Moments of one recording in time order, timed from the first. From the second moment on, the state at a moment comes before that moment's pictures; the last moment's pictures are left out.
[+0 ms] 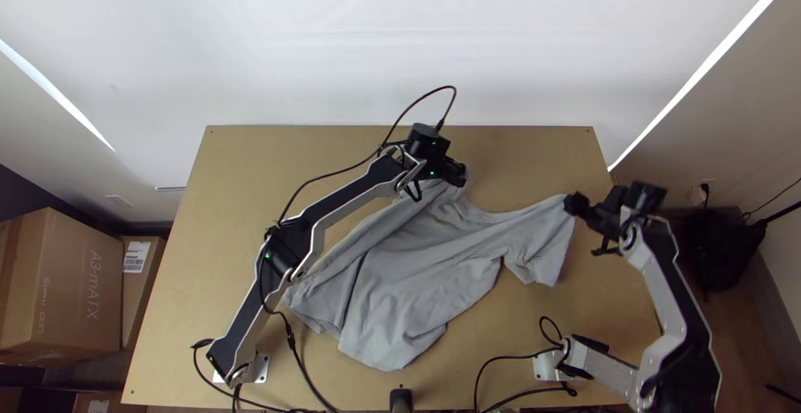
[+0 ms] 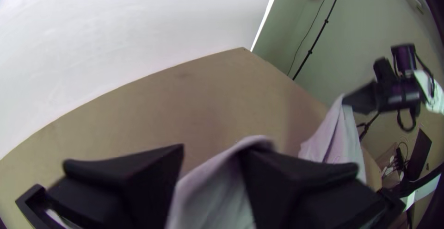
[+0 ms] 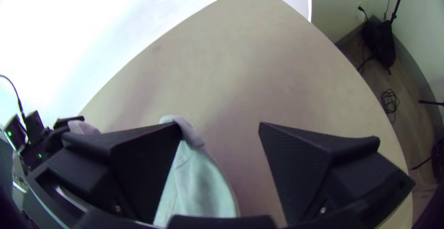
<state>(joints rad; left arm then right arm) -0.74 2.40 2.19 -0.28 0.19 -0.15 -0.30 1.25 0.83 -0.38 -0.26 0.30</state>
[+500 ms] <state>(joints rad) -0.63 2.35 2.23 -0.39 0.18 -0.15 -0.31 1.60 1.39 -0.70 -0.33 0.23</state>
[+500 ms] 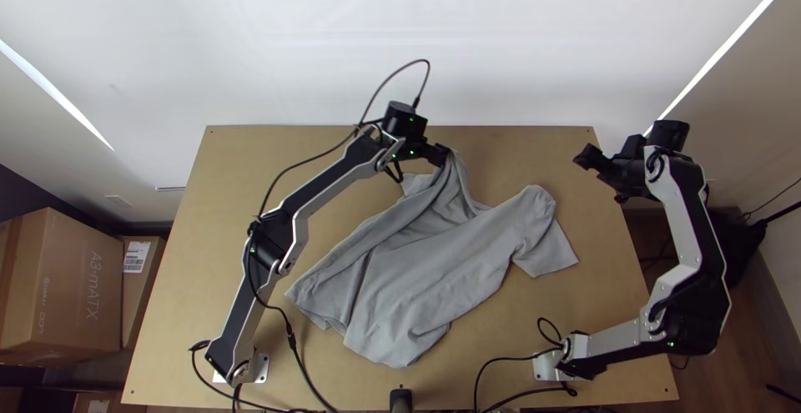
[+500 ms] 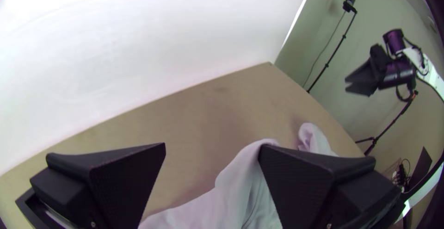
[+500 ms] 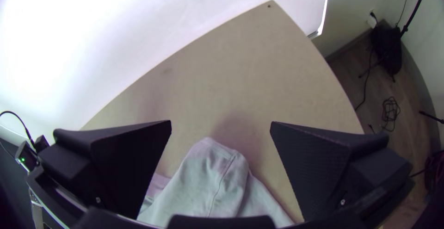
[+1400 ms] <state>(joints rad) -0.52 1.91 1.96 -0.72 0.14 -0.03 0.09 2.29 2.20 -1.08 -0.63 0.02</state>
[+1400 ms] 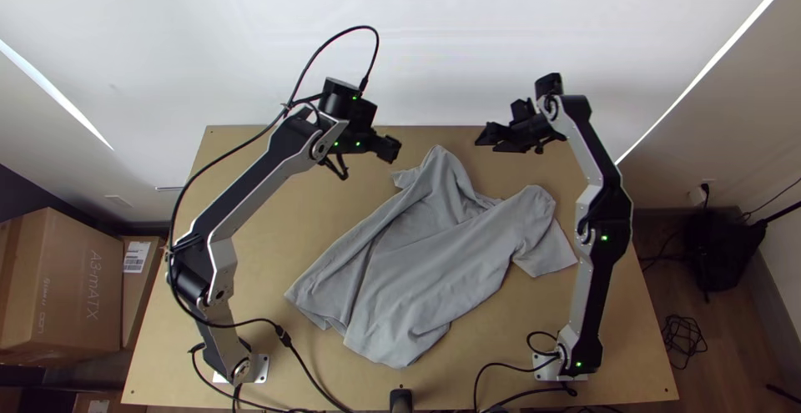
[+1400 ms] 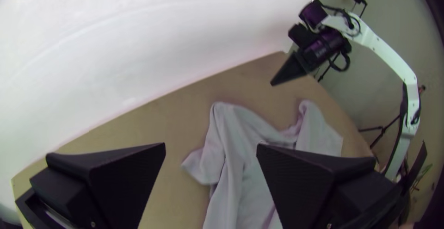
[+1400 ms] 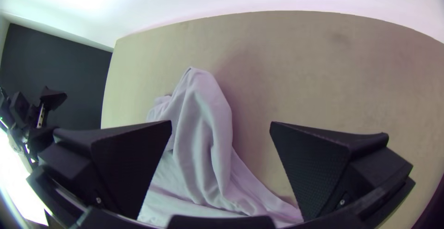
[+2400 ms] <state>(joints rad) -0.32 1.39 1.41 -1.18 0.15 0.38 0.26 2.48 2.26 -0.81 -0.64 0.12</state>
